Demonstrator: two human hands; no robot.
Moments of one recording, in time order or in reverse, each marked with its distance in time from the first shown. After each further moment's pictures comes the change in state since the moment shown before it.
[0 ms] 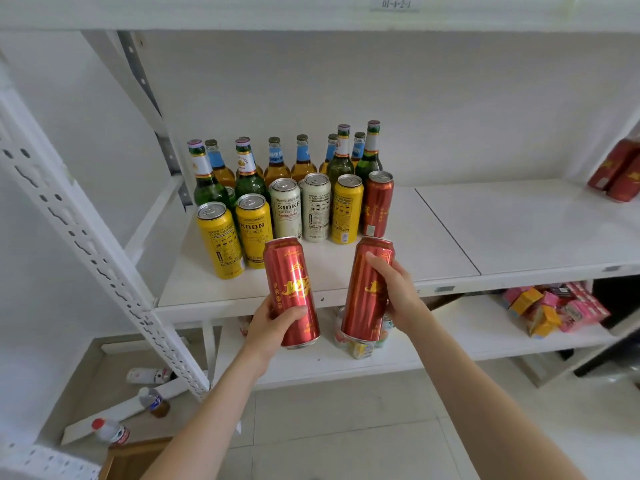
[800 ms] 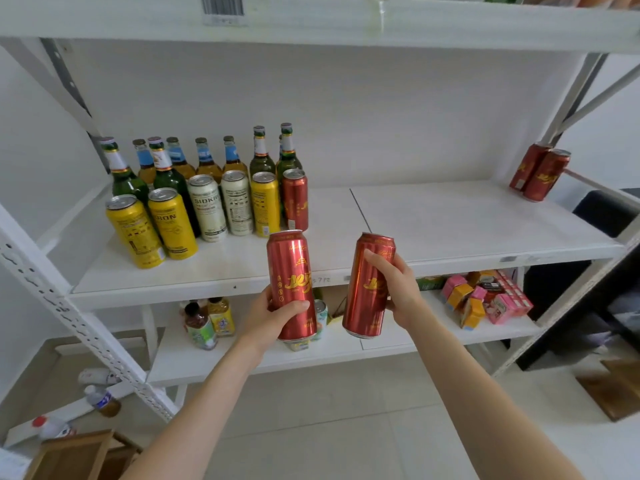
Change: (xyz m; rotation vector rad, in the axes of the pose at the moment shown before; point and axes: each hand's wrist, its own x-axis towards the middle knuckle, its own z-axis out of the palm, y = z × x) left_hand -0.054 0.003 0.181 0.075 -0.057 0.076; right_hand -0.059 -0.048 -0.188 -0.033 0.053 -0.075
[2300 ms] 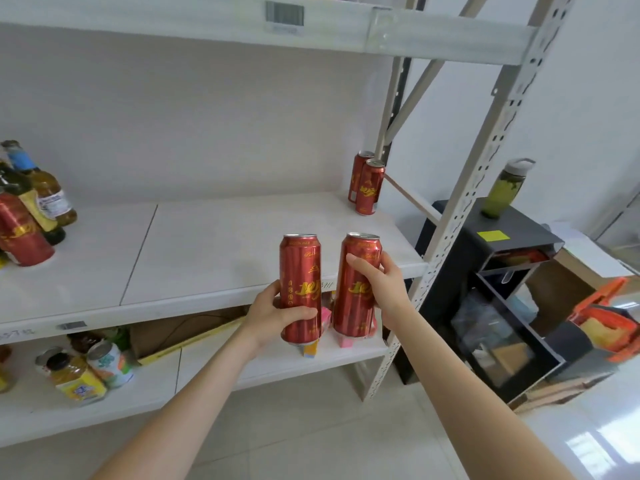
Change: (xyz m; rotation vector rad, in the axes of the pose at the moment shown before) left_hand 0.112 0.037 0.534 0.043 -0.242 0.010; right_hand 0.117 -0.094 -0.498 -0.057 0.096 -0.118
